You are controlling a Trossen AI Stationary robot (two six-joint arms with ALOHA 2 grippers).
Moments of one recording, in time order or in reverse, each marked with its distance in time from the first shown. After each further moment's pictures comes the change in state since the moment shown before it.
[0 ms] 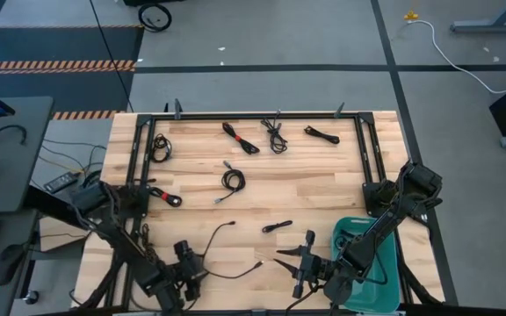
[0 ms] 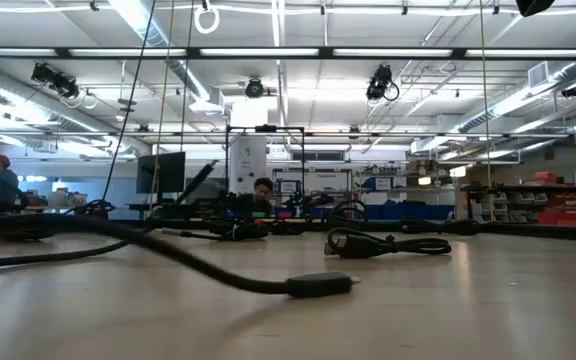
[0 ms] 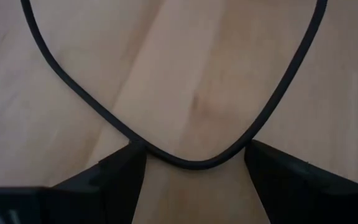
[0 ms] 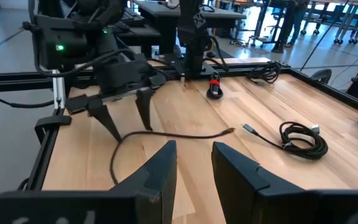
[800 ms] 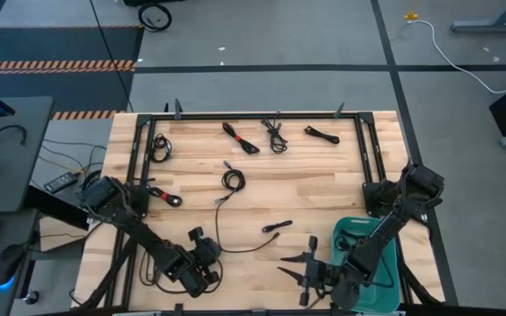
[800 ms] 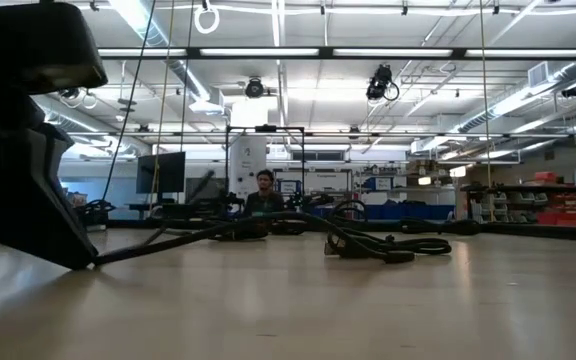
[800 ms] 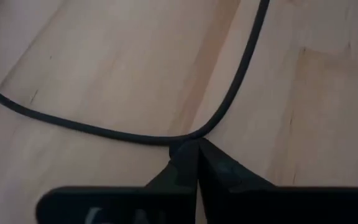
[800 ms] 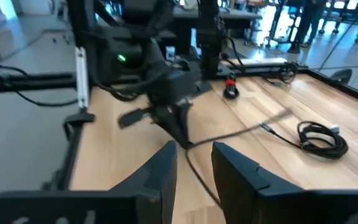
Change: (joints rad) left arm 0.182 0.015 0.001 0.043 0.038 0.153; right arm 0.060 -0.001 0.000 0.036 -0.002 0.001
